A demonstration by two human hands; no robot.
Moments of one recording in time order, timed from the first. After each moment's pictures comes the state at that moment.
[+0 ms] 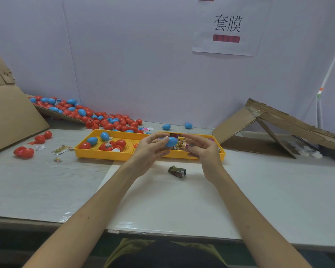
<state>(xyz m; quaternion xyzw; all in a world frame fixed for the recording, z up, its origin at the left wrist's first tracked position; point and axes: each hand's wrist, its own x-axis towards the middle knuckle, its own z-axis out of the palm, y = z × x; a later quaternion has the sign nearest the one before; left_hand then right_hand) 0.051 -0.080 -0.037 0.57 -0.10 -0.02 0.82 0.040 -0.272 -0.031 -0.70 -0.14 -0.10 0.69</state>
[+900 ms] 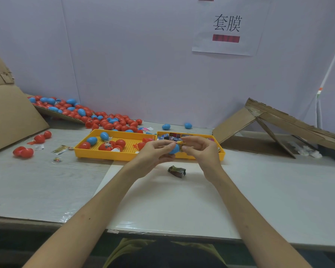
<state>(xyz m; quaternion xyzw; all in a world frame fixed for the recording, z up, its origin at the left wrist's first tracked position) 0.048 -0.085 -0.045 0.62 -0.14 -0.07 0.77 0.048 -0.273 -0.039 -0.70 -0.18 -0.15 0.68</state>
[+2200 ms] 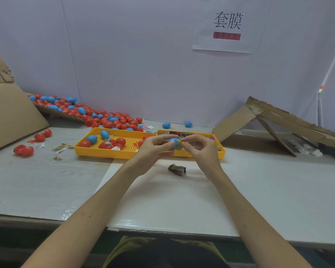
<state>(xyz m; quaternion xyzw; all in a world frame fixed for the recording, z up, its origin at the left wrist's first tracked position) 0.048 -0.082 -0.041 0.64 -0.18 -0.03 0.75 0.050 -0.271 -0.042 -0.75 -0.20 -0.22 0.59</state>
